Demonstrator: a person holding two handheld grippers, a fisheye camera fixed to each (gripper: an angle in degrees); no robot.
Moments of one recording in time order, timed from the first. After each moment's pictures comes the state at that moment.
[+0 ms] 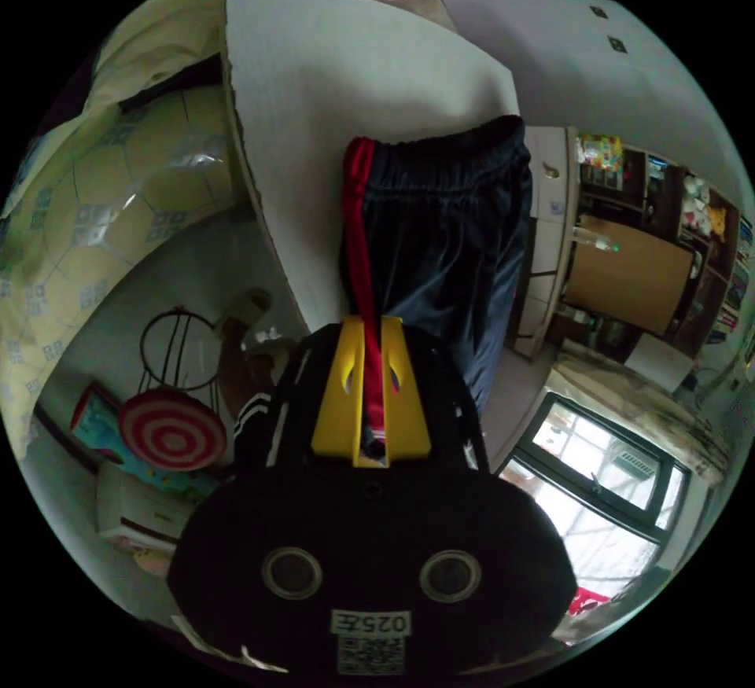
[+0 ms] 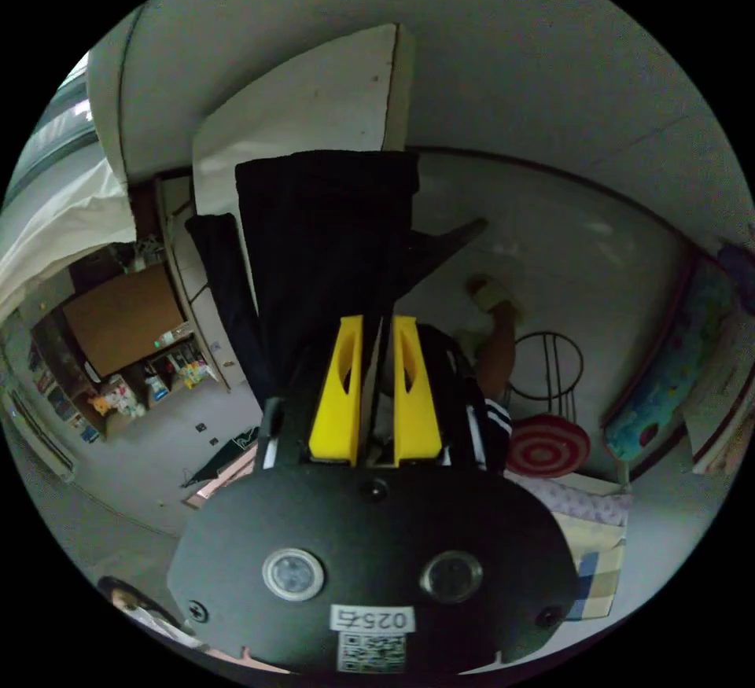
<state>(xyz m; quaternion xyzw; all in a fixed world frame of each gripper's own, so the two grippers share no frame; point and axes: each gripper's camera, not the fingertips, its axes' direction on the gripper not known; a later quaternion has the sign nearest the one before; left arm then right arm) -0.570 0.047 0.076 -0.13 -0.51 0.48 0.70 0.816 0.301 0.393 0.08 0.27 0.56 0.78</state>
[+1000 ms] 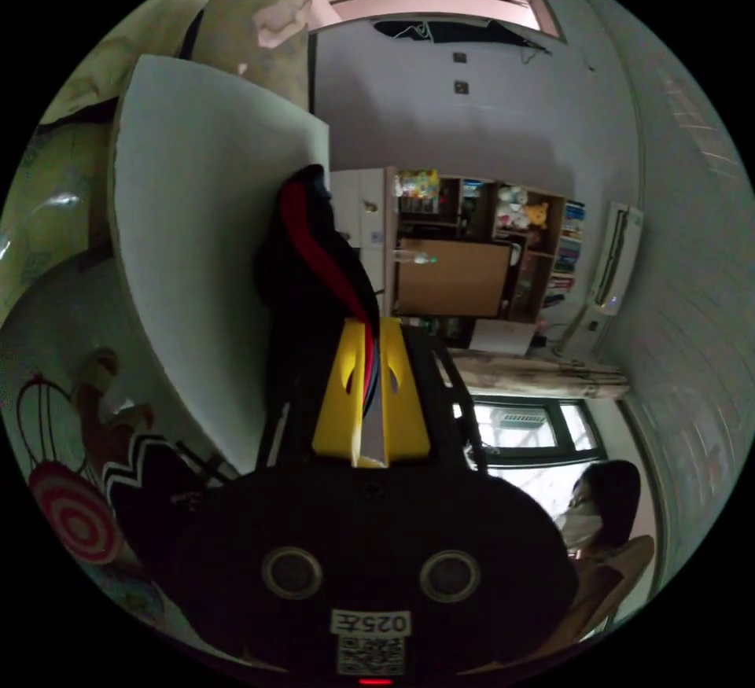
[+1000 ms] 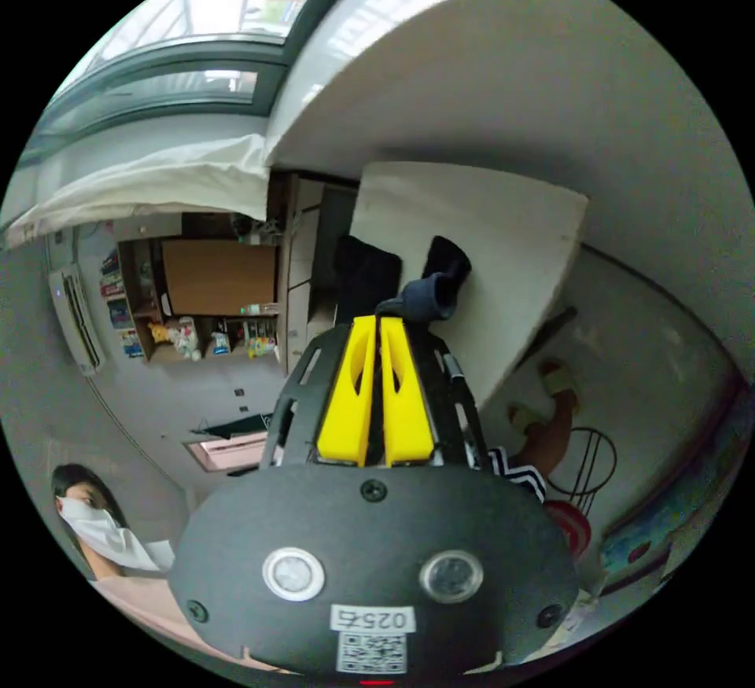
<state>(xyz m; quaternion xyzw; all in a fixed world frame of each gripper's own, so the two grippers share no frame) -0.479 0.253 -0.041 -0.25 -0.21 0.52 0.79 0.709 0.244 0.369 0.17 0.20 0.40 0.88</state>
